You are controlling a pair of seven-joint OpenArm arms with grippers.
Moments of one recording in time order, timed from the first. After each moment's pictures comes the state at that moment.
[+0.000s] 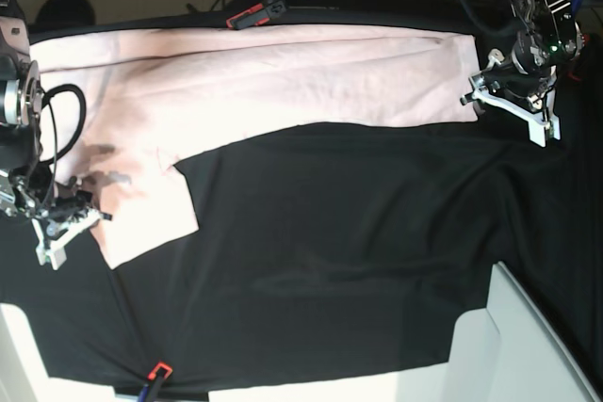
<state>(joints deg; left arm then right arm) 19.3 -9.9 -27.8 92.7 -22.1 -7.8 44.8 34.8 19.8 0.8 8.6 16.1 25.7 -16.4</state>
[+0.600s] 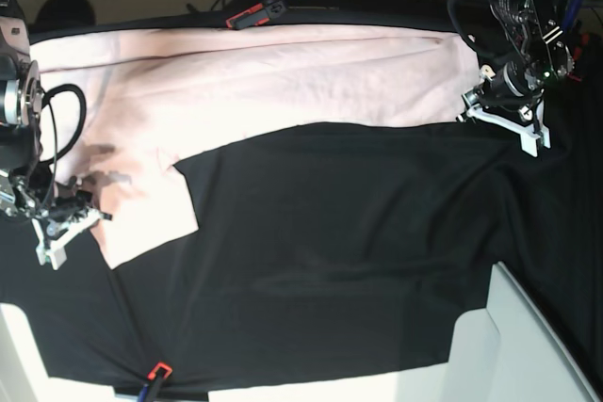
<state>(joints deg) 10.9 -10.0 -28.1 79.3 -22.0 -7.7 44.2 34.8 19.8 0.8 8.6 16.0 25.7 -16.5</state>
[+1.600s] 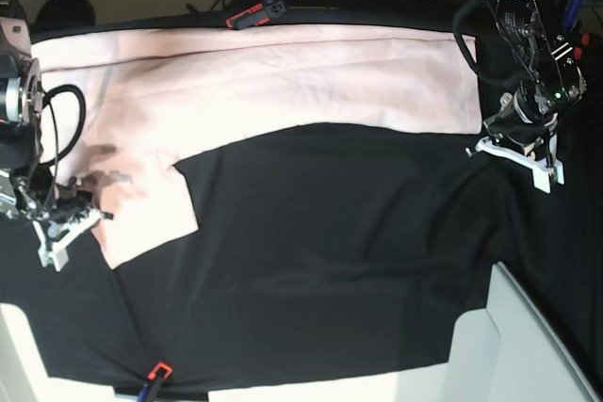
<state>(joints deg) 8.4 -10.0 -27.8 88.0 -21.9 -7.8 44.7 34.4 19.8 0.9 11.4 15.2 25.6 -18.6</state>
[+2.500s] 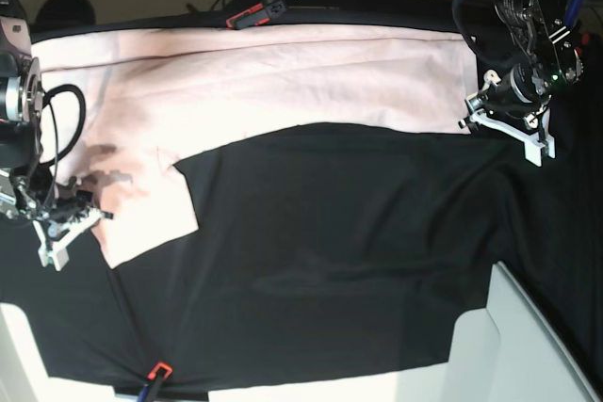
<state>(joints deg) 11.7 -10.0 -28.3 85.6 -22.1 -7.8 48.8 34.3 19.8 0.9 11.4 15.2 25.7 -18.6</state>
